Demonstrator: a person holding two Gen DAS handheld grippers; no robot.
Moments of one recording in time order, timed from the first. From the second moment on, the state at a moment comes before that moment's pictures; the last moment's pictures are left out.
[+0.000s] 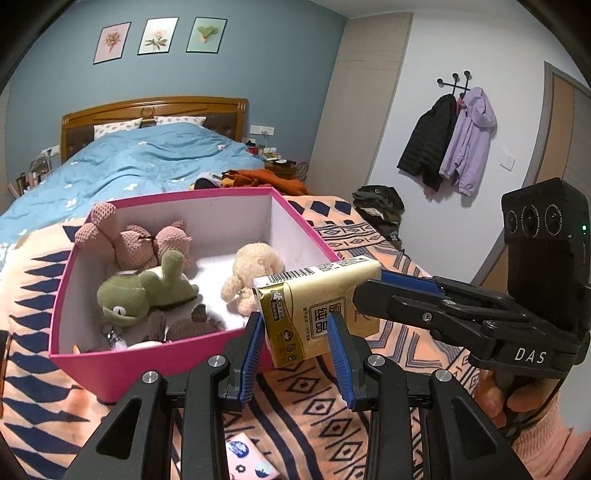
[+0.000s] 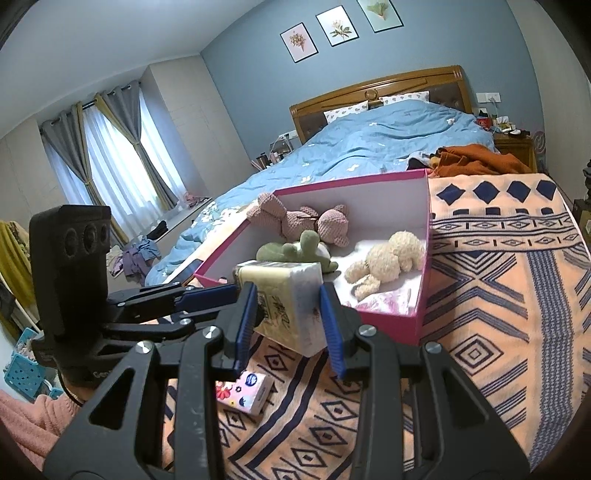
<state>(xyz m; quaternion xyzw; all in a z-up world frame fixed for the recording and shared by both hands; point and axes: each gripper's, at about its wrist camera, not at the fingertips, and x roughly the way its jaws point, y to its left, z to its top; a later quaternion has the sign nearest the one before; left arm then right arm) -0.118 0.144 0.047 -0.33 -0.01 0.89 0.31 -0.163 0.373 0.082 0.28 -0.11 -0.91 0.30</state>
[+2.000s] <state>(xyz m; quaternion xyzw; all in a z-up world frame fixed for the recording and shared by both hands) -0.182 0.181 0.030 -0.36 0.01 0.89 0.29 -0.228 0.387 0.061 0.31 -0.13 -0.91 0.25</state>
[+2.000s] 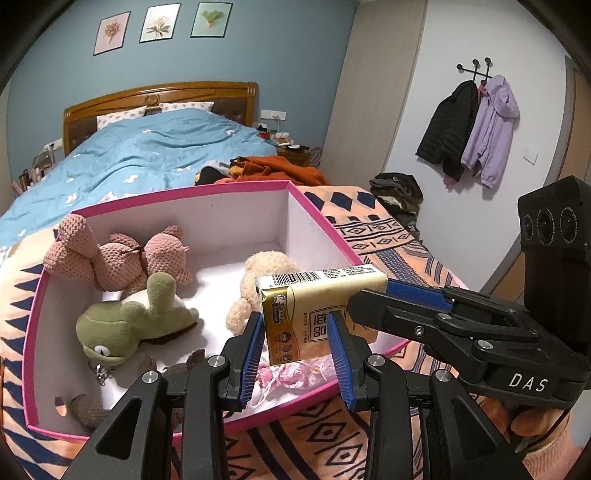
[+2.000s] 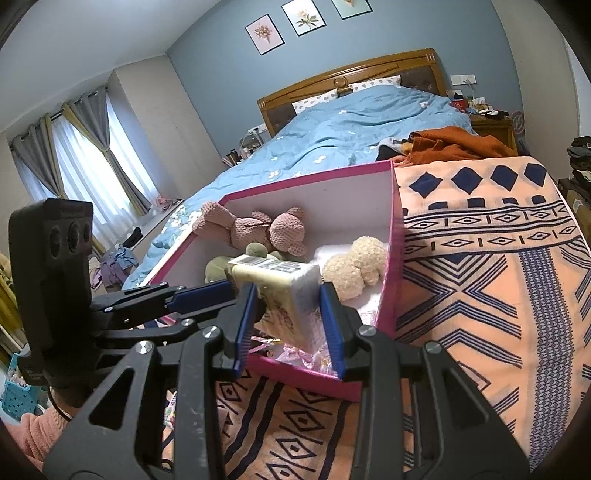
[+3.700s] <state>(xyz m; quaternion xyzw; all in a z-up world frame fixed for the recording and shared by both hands) -0.083 0.094 0.030 -0.29 0.02 0.93 0.23 -0.152 0.337 0.037 0.33 -0.09 -0.87 0.34</state>
